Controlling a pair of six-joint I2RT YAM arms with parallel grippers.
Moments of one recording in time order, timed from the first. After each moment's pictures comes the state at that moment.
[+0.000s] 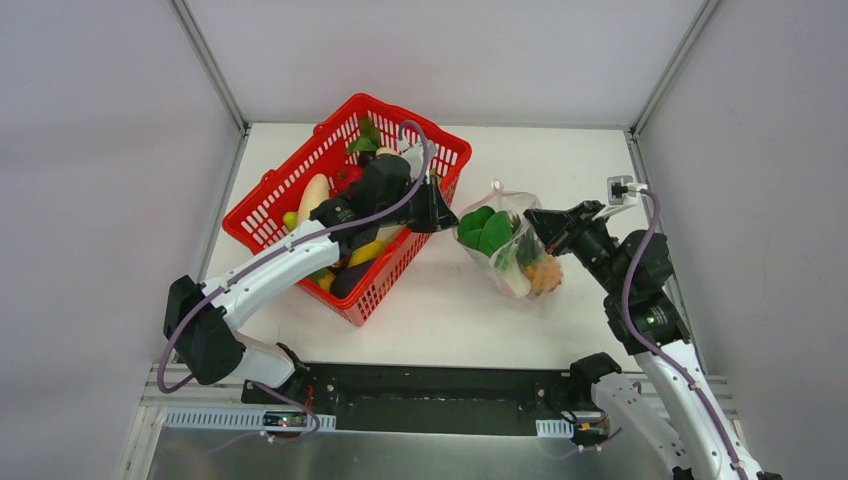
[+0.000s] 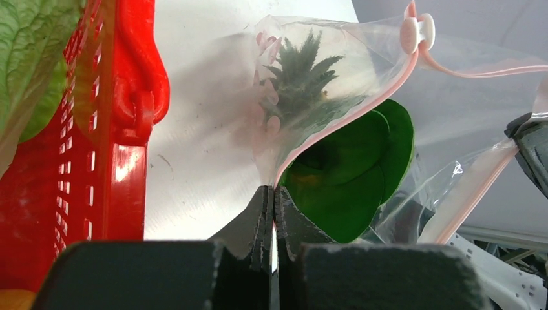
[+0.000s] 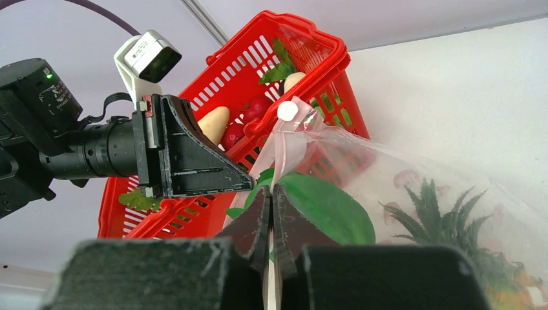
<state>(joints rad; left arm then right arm) -0.77 1.40 1.24 -0.29 0.18 -0.68 0.37 0.60 0.75 -0.14 -0.22 0.59</state>
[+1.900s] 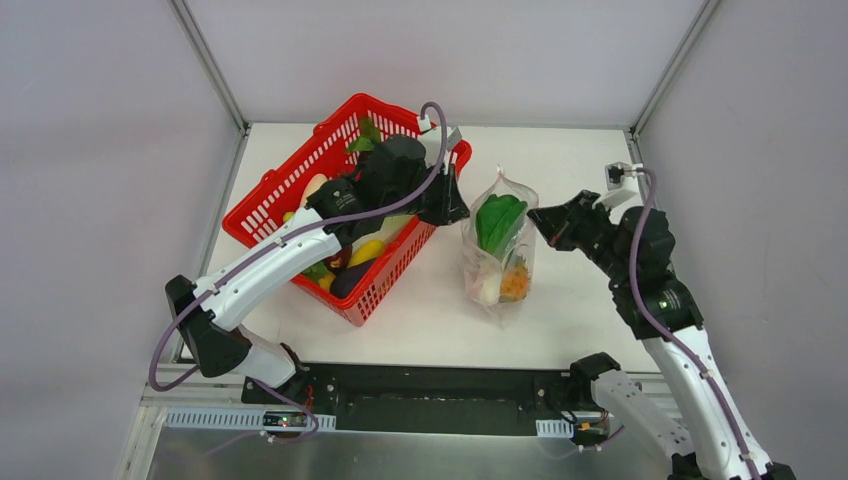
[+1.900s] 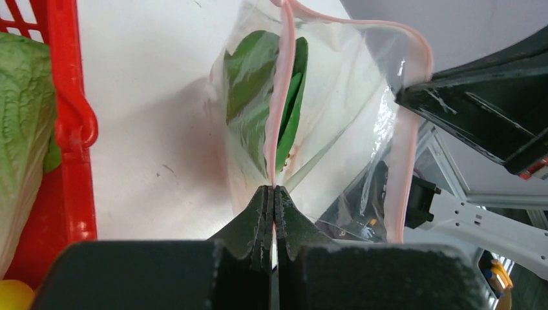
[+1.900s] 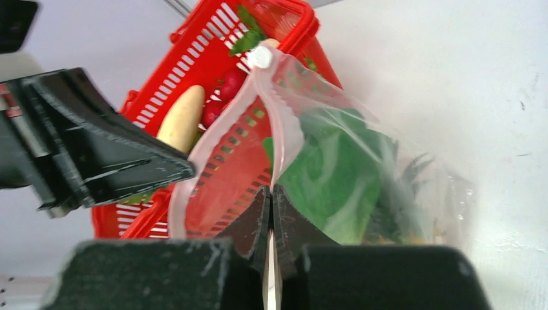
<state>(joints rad) -0.86 1.45 1.56 -0.56 0.10 -0.51 0.37 0.74 0.97 -0.44 -0.16 0.60</state>
